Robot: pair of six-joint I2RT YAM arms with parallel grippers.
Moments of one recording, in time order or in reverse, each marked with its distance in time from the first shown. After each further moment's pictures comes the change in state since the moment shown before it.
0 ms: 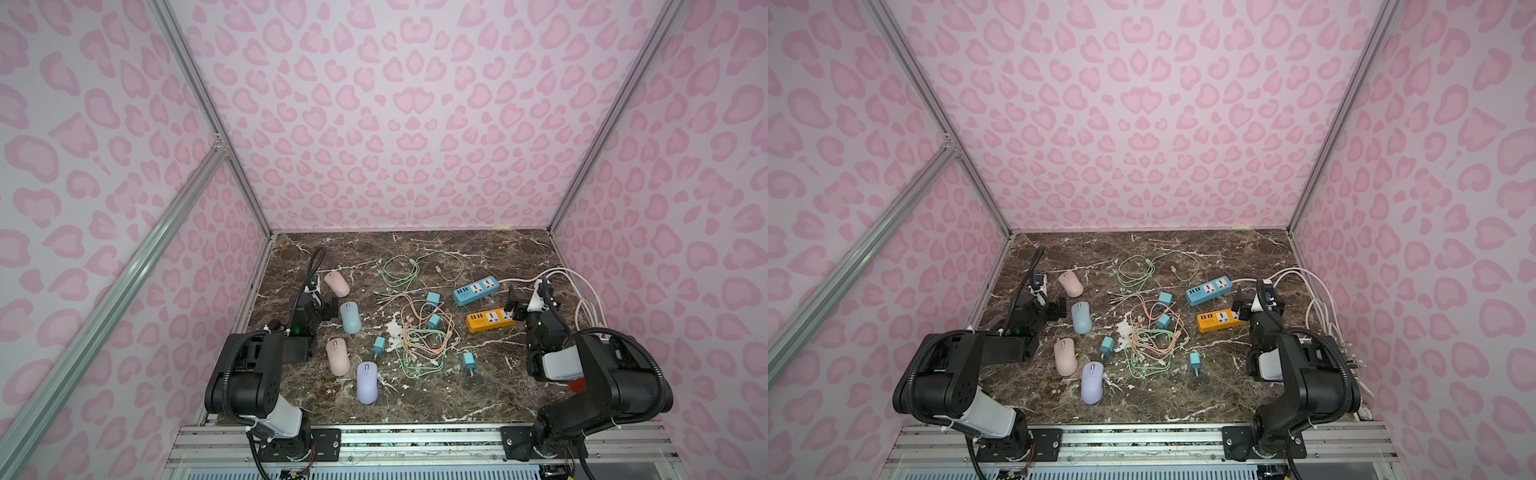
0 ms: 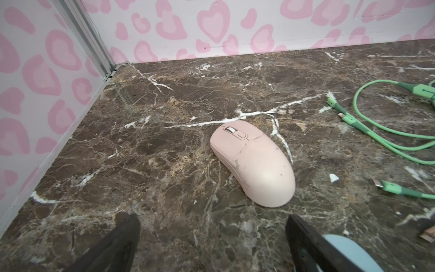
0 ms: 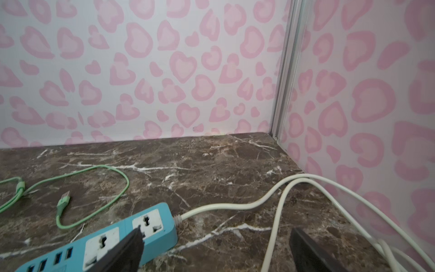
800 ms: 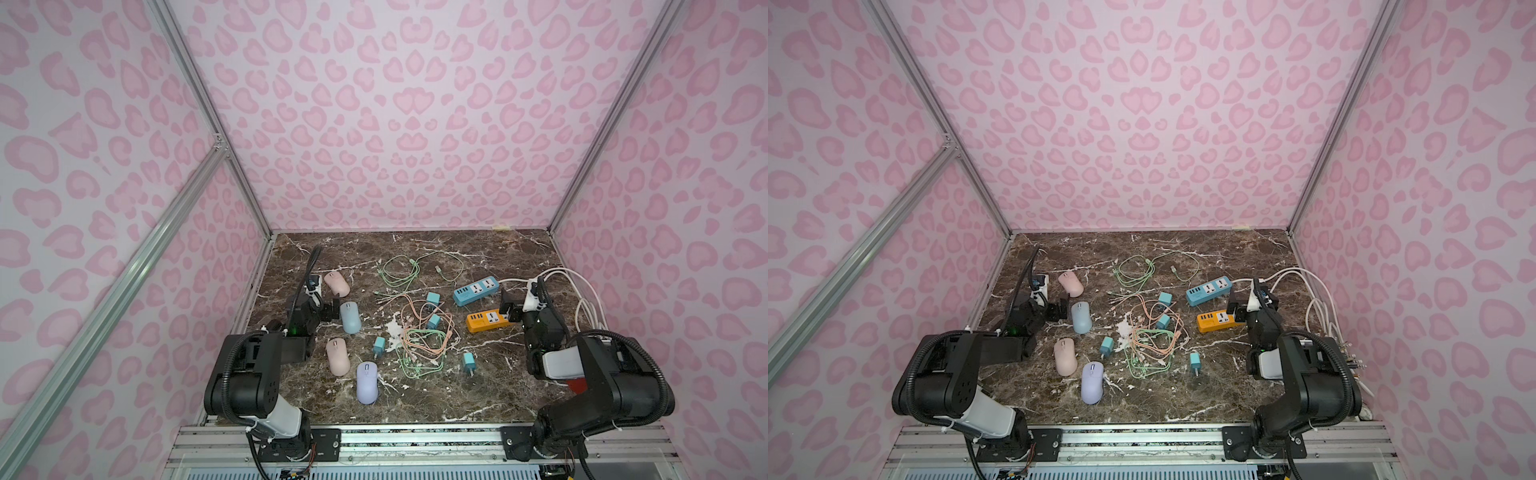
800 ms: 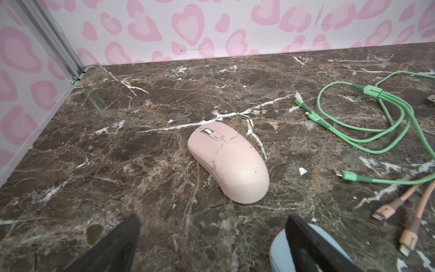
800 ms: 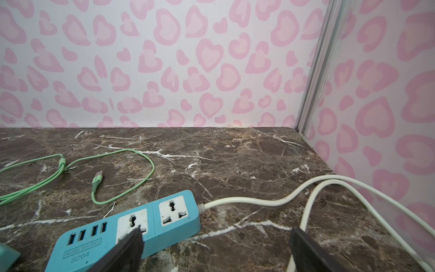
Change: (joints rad) left arm 0.034 0.003 0.013 -0.009 0.116 0.001; right arm 0.002 -0.007 0.029 -0.059 -0.074 -0.010
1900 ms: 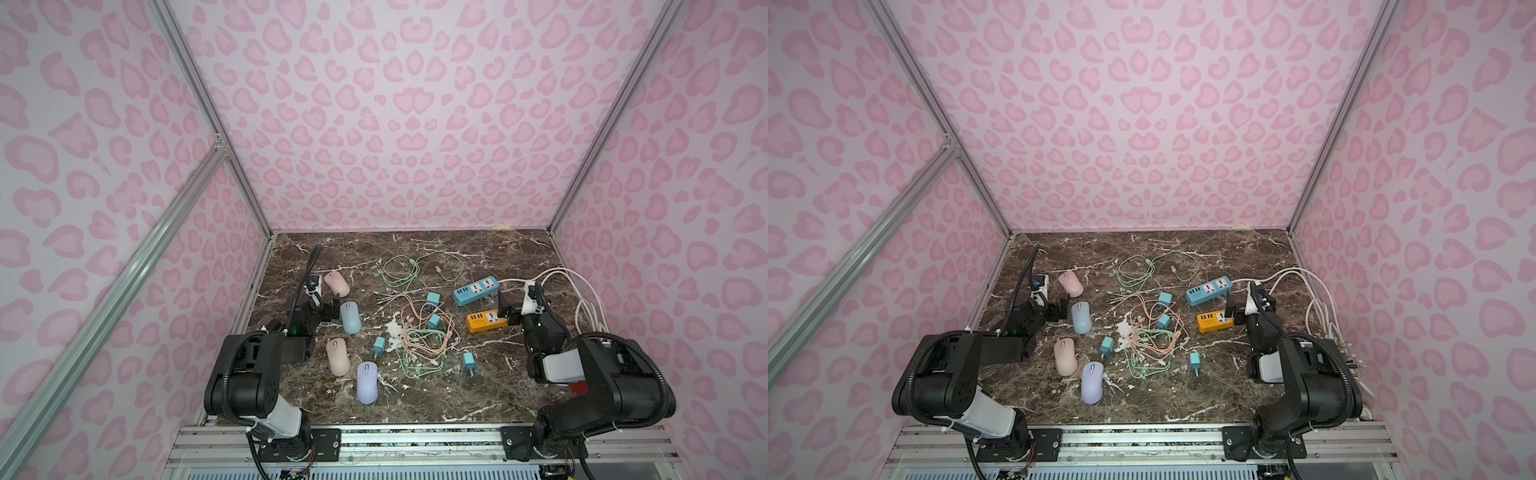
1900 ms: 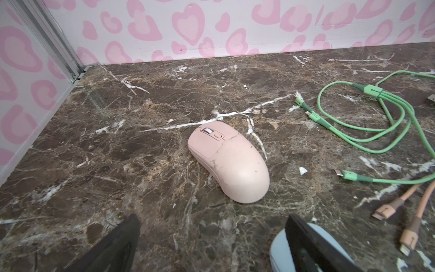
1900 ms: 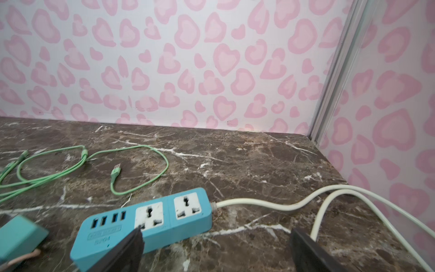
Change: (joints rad) left arm 0.000 0.000 0.000 -0.002 0.000 0.000; right arm -0.007 -0.006 -0.005 0.035 -0.048 -0.018
